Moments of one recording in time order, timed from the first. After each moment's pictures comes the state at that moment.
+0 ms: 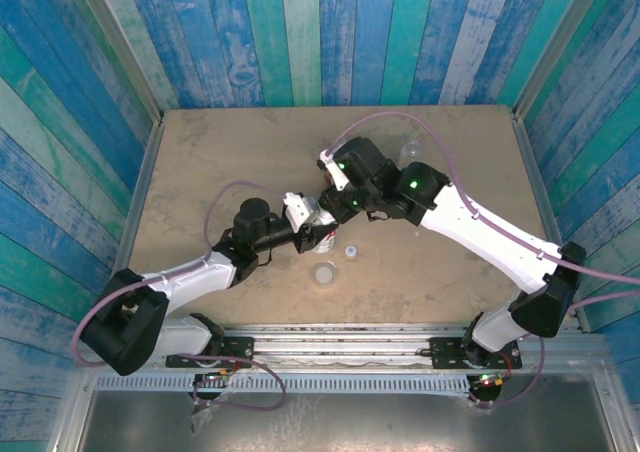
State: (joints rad) left arm -0.59 1.27 0.46 0.61 0.51 0.14; right arm 0.93 1.54 1.59 -0.89 0.07 0.28
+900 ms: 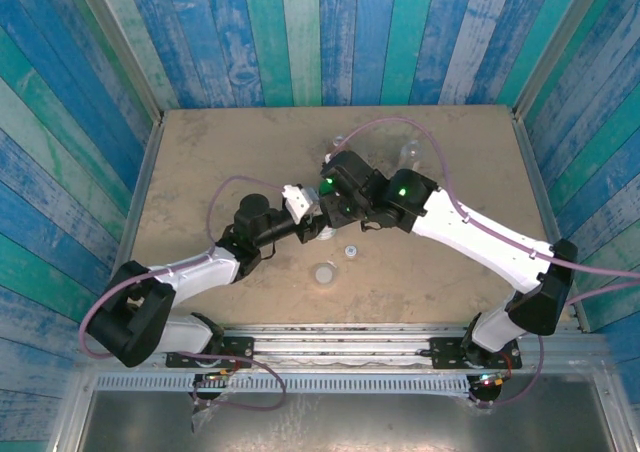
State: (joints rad) left arm -0.59 1.31 0.48 0.72 0.46 0.14; right arm 0.99 1.56 1.60 -0.96 0.23 0.49
